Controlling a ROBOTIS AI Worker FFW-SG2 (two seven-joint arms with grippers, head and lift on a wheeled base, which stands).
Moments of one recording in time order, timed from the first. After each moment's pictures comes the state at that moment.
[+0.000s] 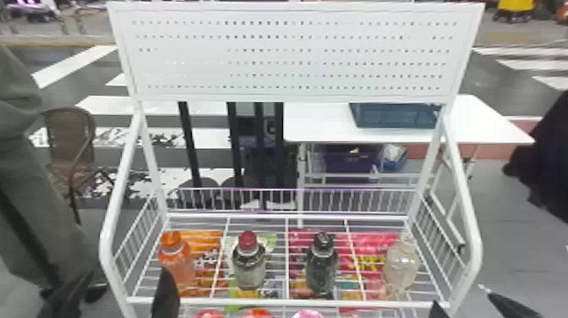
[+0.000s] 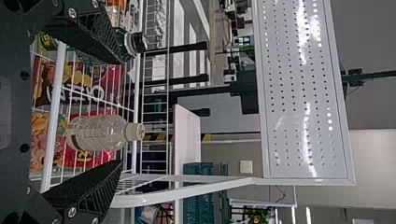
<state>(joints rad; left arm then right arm) 0.79 0.11 -0.06 -2.41 -0.01 0.01 0.20 0.82 -0.11 -0.12 -2.43 -0.20 0.18 0.18</state>
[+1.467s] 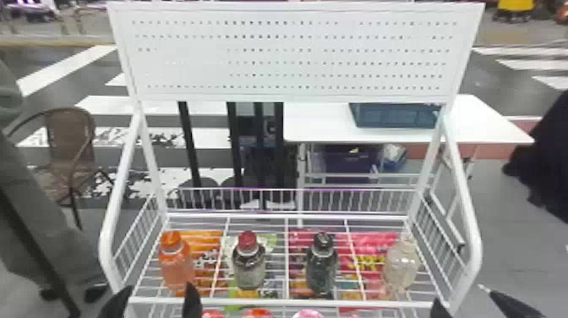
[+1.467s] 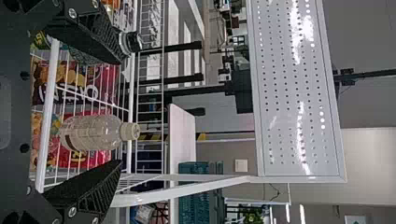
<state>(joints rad) 0.50 0.08 -0.09 -1.87 0.00 -0.21 0.23 0.82 -0.11 -0.12 -2.42 -0.20 0.14 0.18</state>
